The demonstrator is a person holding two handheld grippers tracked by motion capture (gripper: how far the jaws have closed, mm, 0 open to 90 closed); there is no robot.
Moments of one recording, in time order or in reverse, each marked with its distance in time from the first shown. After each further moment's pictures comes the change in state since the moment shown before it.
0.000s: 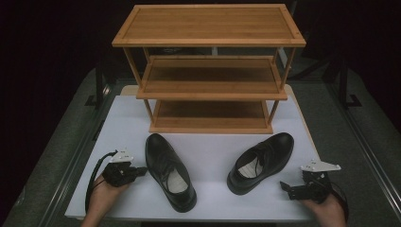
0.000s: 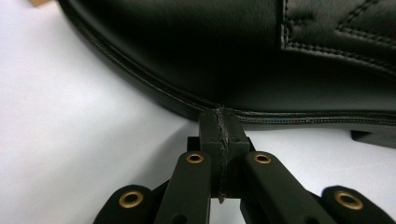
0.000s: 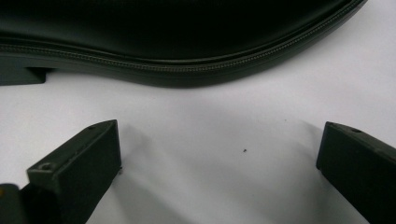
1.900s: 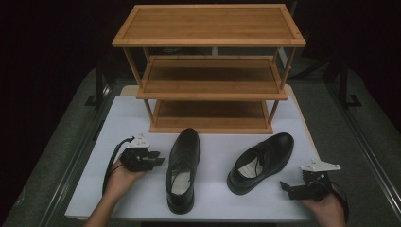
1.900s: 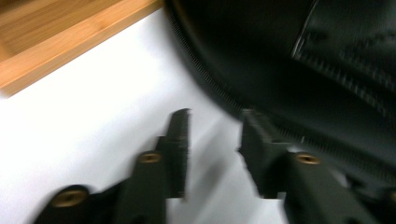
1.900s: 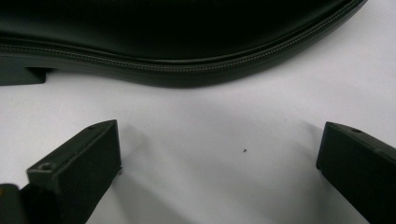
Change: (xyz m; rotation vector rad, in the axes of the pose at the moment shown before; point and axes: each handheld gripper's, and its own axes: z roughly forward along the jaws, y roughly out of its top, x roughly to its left) left arm 0.005 0.042 0.026 -0.039 -0.008 0.050; right arm 0.000 0.000 0.000 0.000 0.001 -0.002
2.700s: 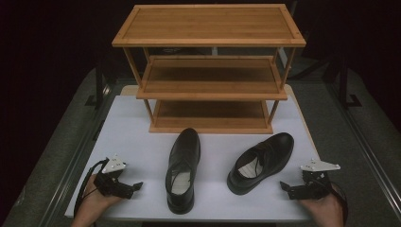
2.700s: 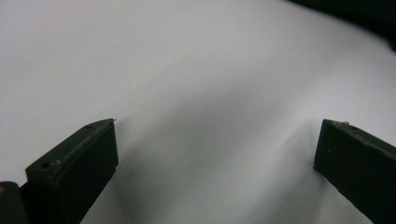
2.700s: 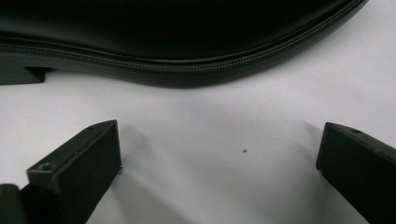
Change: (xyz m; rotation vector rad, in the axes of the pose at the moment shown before) left arm -0.001 -0.077 -0.039 0.014 0.124 -0.037; right arm 0.000 0.001 0.000 0.006 -0.002 -0.001
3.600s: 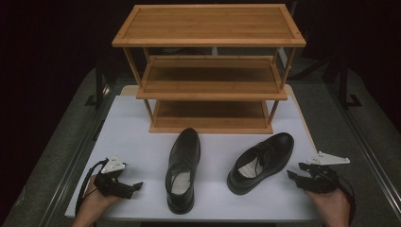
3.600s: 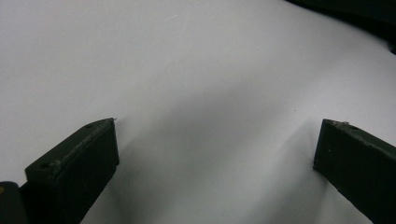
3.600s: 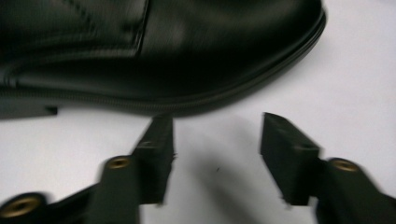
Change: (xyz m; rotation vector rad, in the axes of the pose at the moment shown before) left arm 0.000 0.000 0.000 0.006 0.002 0.003; right arm -0.007 0.021 -0.023 -0.027 -0.027 0.014
